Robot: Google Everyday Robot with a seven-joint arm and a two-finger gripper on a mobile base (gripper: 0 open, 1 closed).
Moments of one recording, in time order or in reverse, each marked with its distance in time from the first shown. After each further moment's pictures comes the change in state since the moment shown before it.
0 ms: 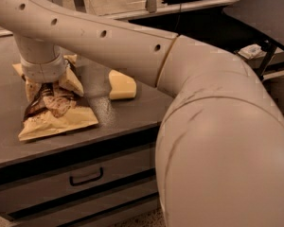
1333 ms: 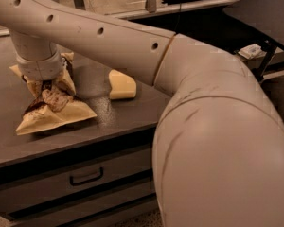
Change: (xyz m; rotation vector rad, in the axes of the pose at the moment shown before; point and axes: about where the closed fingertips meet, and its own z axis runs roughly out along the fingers) arm 0.002 -0.002 -0.007 0.001 0.003 -0.008
